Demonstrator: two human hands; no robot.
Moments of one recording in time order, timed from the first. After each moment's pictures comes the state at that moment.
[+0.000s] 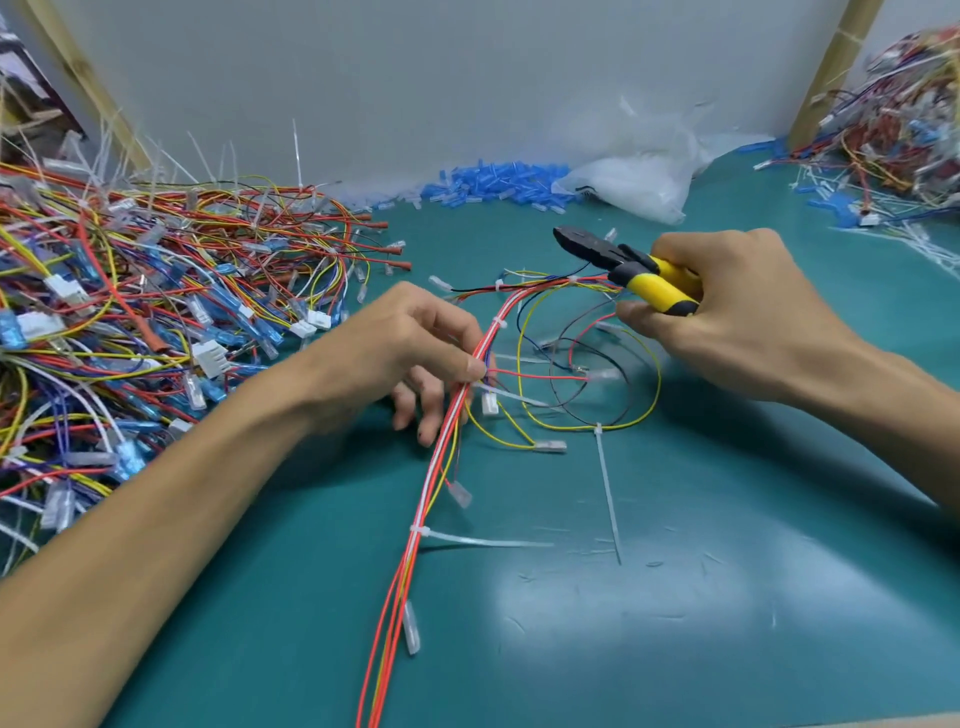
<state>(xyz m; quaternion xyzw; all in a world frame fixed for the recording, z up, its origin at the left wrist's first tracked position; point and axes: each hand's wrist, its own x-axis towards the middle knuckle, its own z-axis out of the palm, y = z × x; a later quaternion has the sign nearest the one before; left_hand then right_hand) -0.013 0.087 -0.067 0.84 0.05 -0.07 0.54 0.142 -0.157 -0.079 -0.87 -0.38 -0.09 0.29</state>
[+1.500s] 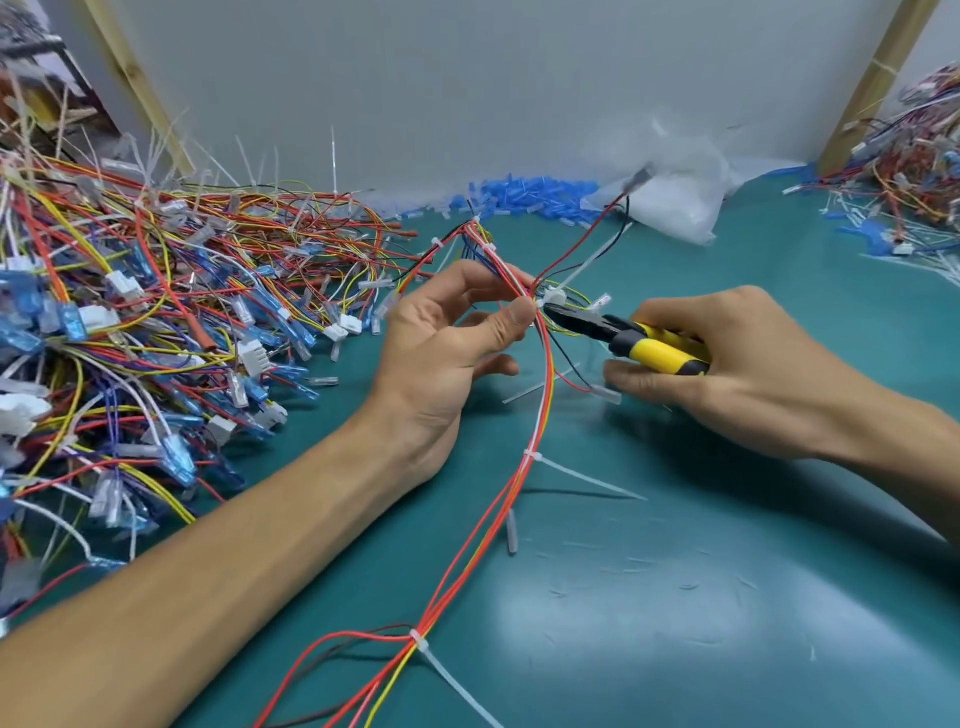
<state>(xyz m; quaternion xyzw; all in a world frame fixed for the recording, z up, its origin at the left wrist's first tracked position) -0.010 0.047 -0.086 0.62 0.07 0.26 0.74 0.115 -0.153 -0.070 -0.85 -0.45 0.03 0.29</state>
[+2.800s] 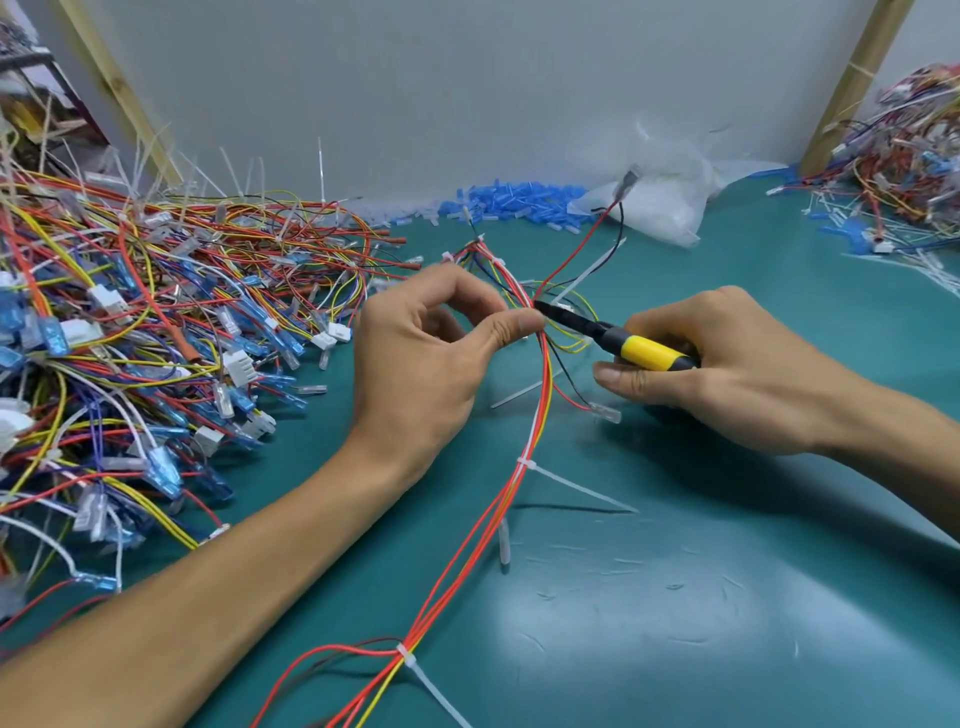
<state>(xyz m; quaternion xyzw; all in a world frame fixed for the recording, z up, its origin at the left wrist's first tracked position) -0.008 0.048 -0.088 0.77 0.07 0.41 0.48 0.115 -0.155 -0.066 -0.82 -0.48 0.08 0.32</state>
